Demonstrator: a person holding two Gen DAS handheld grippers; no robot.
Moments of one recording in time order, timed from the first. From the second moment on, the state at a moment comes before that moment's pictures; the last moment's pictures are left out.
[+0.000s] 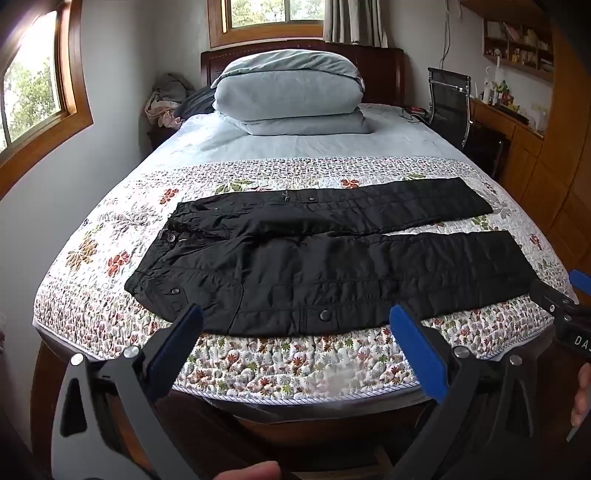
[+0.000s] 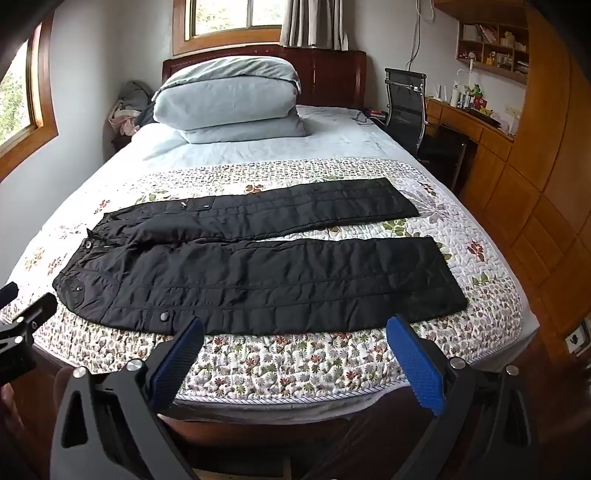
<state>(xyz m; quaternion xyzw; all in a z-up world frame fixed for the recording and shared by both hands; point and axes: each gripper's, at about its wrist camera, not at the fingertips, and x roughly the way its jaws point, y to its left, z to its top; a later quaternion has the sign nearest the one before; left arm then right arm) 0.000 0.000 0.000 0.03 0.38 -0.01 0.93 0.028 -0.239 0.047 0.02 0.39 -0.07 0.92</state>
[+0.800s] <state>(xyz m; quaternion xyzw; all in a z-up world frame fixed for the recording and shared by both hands) 0.003 0.001 0.004 0.03 0.37 -0.02 0.93 0.028 -0.241 0.050 0.02 0.38 -0.07 0.92</state>
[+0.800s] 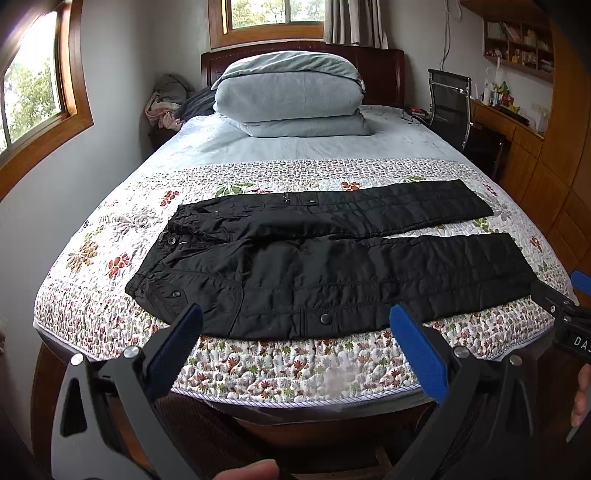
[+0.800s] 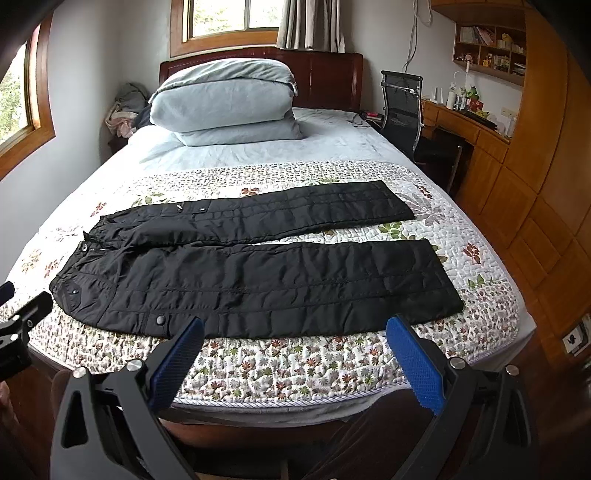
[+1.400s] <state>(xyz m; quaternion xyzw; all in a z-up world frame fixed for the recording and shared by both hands) 0.003 0.000 0.004 0.03 0.37 -0.02 0.93 0.028 -0.241 0.050 0.02 0.38 -0.07 0.92</state>
